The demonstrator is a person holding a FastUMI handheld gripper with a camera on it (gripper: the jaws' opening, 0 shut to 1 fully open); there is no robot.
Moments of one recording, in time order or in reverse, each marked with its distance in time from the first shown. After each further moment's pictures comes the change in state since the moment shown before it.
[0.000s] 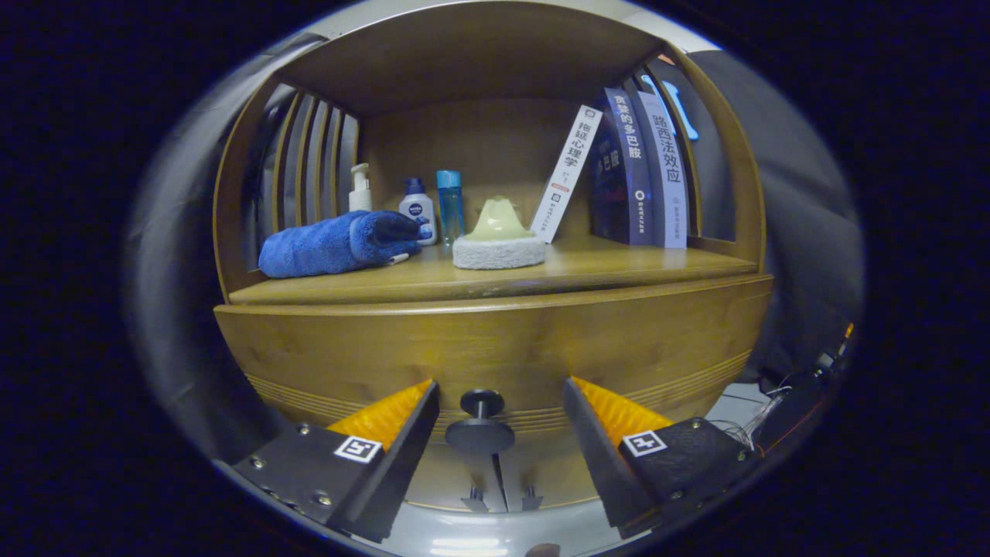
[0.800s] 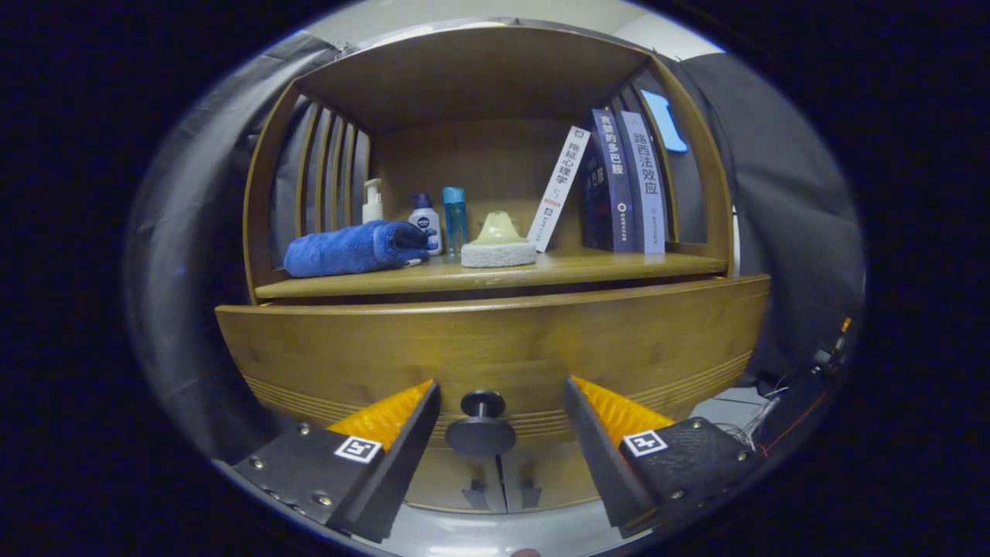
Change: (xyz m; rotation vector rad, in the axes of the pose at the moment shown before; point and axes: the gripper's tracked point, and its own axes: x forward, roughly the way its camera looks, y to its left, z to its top) arm -0.031 -0.005 -0.003 0.013 -0.124 -0.019
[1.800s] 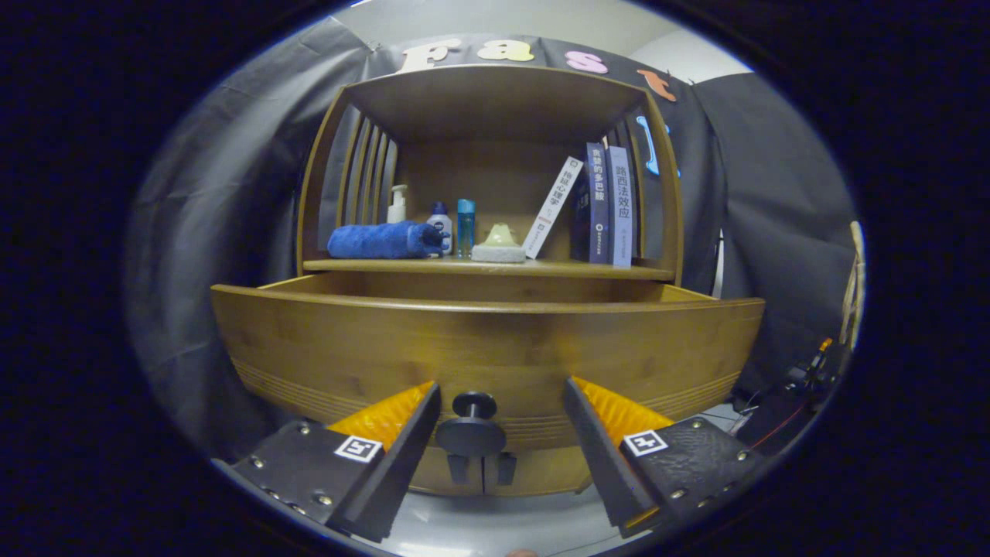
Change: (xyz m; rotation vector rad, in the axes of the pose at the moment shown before) arm -0.093 -0.011 -0.008 -0.079 -0.072 -0.008
